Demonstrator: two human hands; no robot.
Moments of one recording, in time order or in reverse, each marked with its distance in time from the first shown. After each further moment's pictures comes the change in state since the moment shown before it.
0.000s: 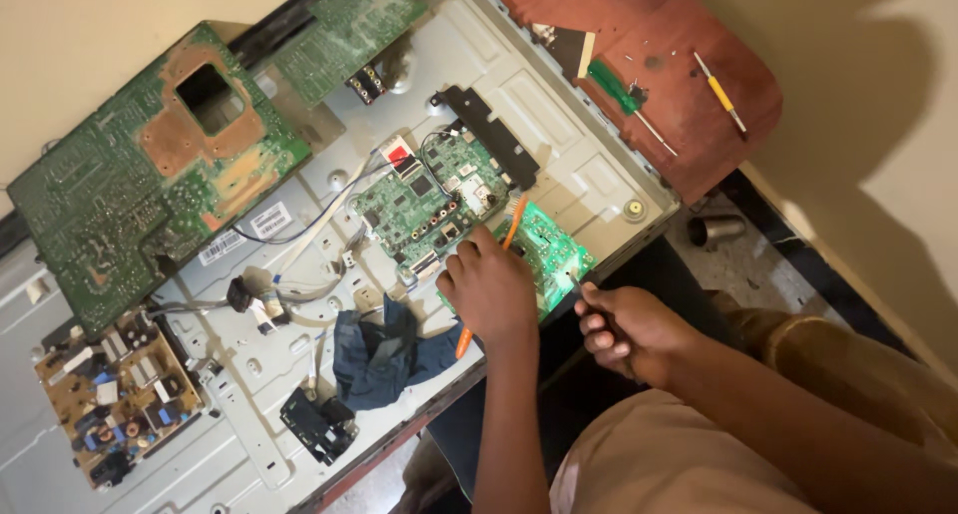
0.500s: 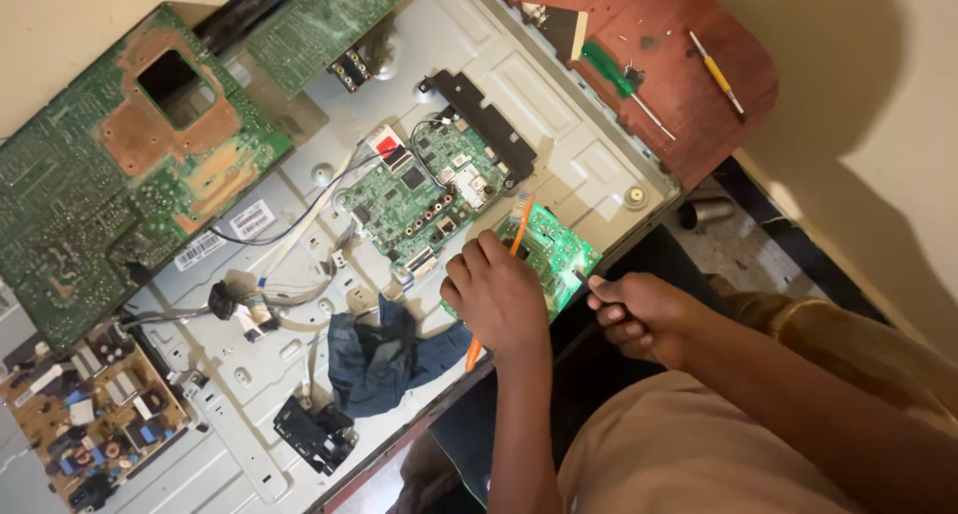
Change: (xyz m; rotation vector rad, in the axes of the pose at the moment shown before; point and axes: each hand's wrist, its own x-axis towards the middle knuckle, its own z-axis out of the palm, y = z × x) left_hand -0.008 0.001 -0.010 0.004 0.044 0.027; right_hand 0.007 -0.013 -0.007 -0.207 0.069 0.083
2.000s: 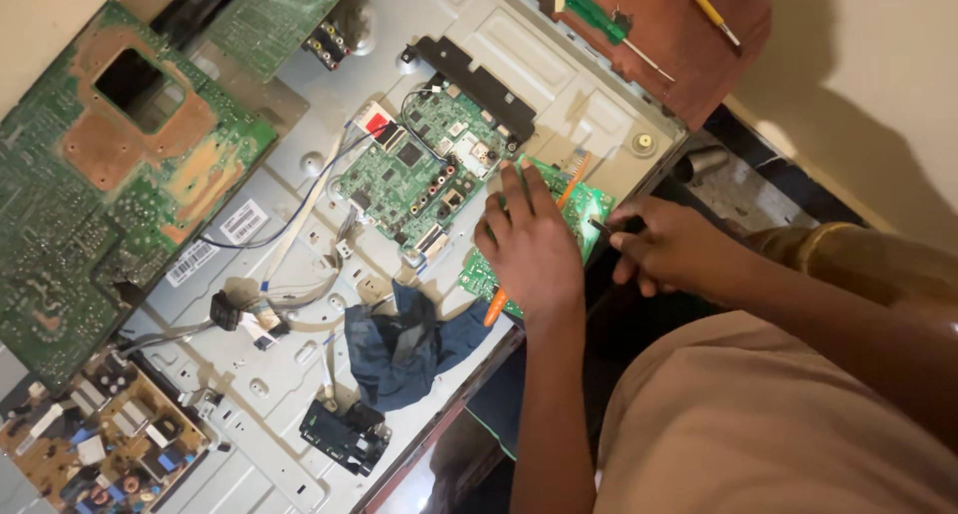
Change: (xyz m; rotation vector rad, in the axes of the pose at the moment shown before) left_hand -0.008 -0.002 0.011 -0.235 -0.117 0.221; right_hand -0.016 0.008 0.010 -0.659 0.371 -0.556
